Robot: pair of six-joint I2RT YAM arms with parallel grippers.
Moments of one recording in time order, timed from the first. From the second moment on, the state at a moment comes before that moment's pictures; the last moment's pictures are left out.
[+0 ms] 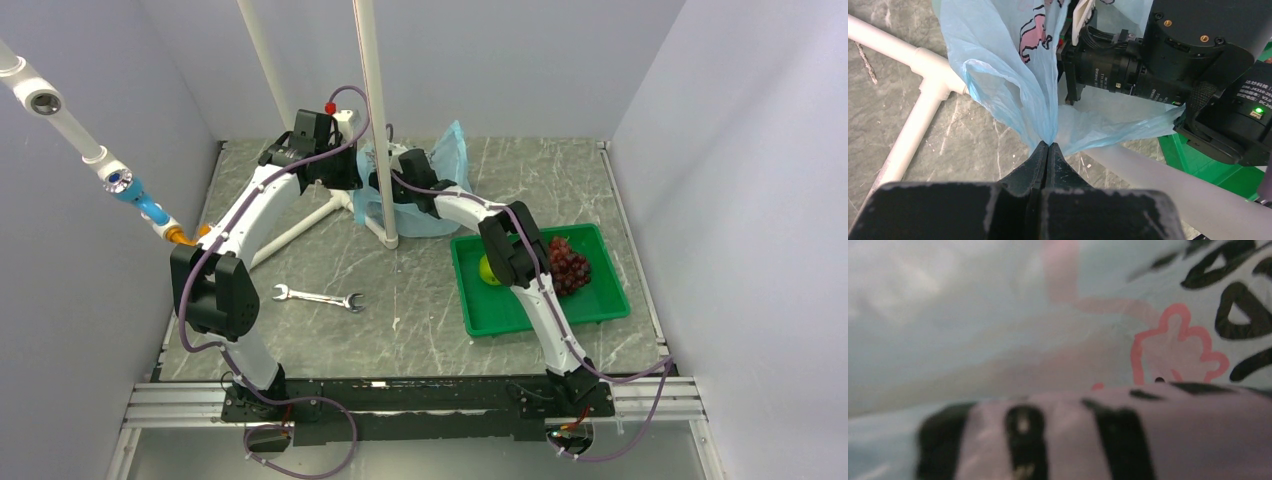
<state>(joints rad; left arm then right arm) -0.29 1.72 1.60 -0.63 0.24 -0.17 0.60 2.47 1.93 -0.03 -0.32 0.31</state>
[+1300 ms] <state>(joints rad) -0.29 1.72 1.60 -0.63 0.26 -0.18 0.58 2.51 2.05 -0.01 -0.37 0.36</state>
